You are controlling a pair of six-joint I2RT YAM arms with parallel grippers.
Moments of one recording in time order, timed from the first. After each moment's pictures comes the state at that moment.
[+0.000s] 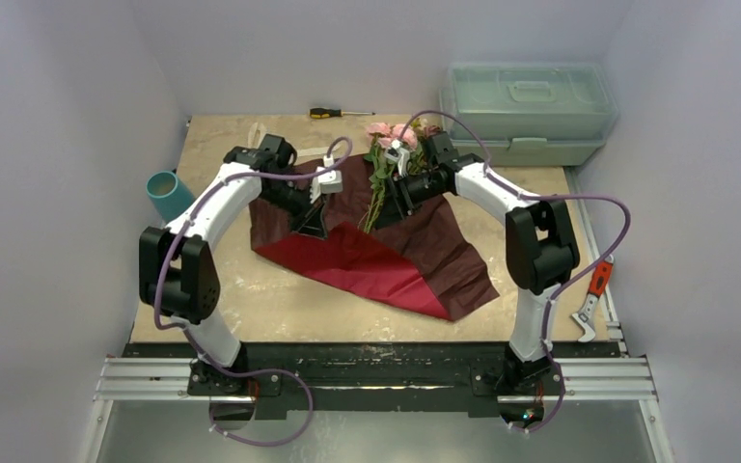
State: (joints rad) left arm -0.26 1.74 1.48 -1.11 0.89 0.90; right arm 0.39 1.96 1.51 -0.60 -0.95 -0.08
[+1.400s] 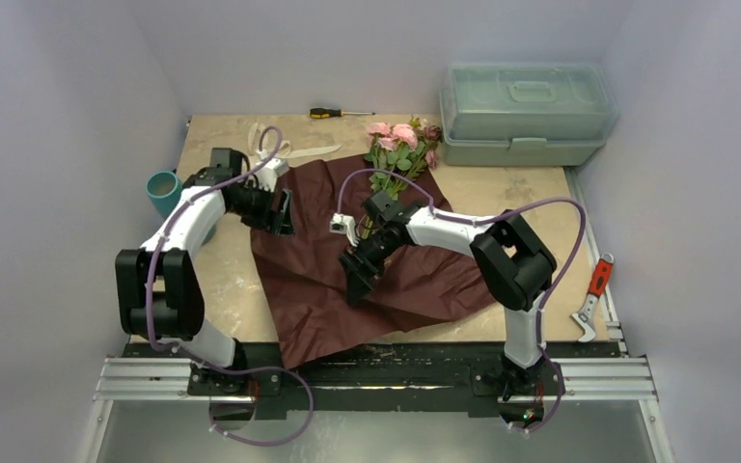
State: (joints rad) left arm 0.01 1.54 1.18 -0.72 0.55 0.25; right arm 0.76 1.95 1.29 -0.50 -0.89 -0.14
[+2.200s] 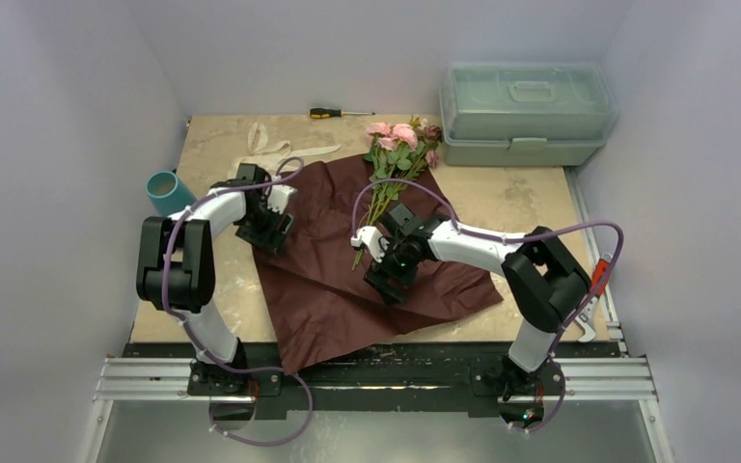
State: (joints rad) left arm -0.08 1.76 1.10 -0.67 0.11 0.35; right arm 0.76 1.75 1.08 -0.56 -0.33 -0.33
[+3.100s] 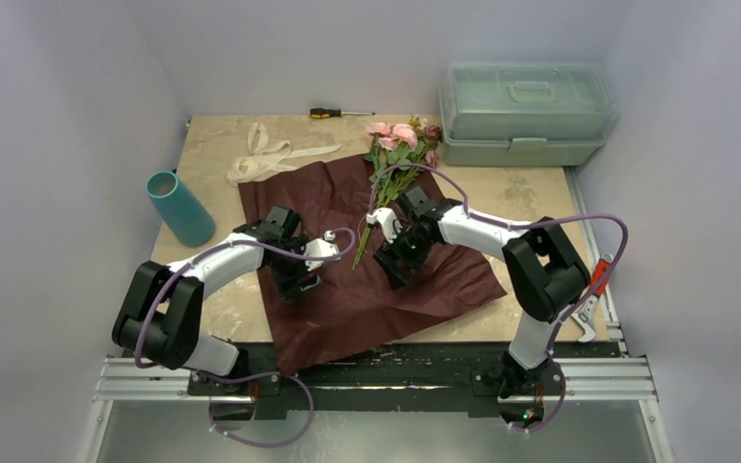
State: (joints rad) left arm -0.38 1.45 0.75 -0.61 0.23 0.81; right arm 0.62 1.79 1.13 -0.60 -0.39 -0.30
